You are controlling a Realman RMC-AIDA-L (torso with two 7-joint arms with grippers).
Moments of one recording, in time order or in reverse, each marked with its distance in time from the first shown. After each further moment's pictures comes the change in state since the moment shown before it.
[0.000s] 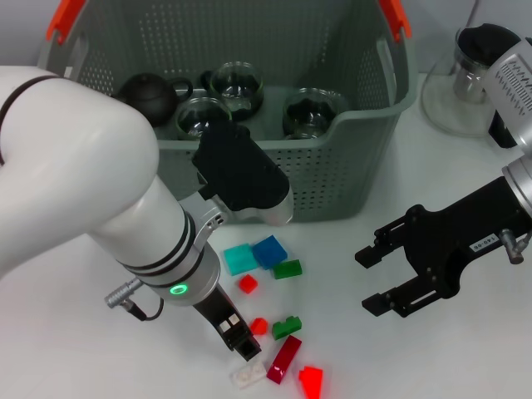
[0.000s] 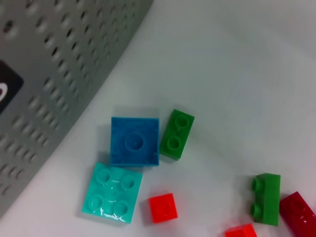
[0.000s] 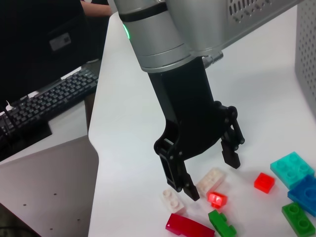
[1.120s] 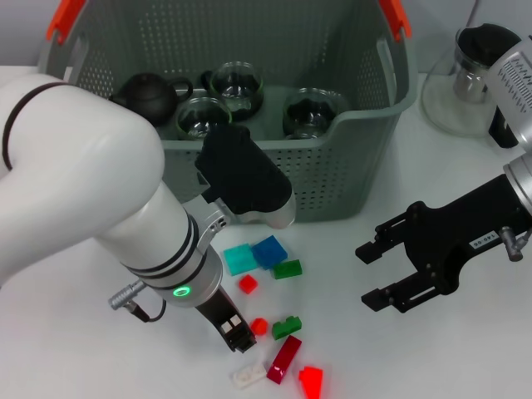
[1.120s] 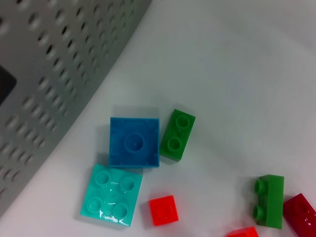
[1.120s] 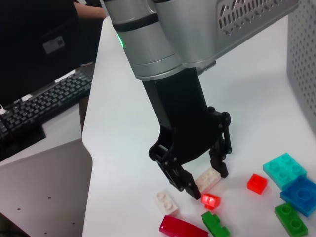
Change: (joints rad) left arm -0.004 0.000 0.015 -0.021 0.001 -0.024 -0.006; right arm -0.004 0.000 0.009 0.000 0.000 0.011 0.000
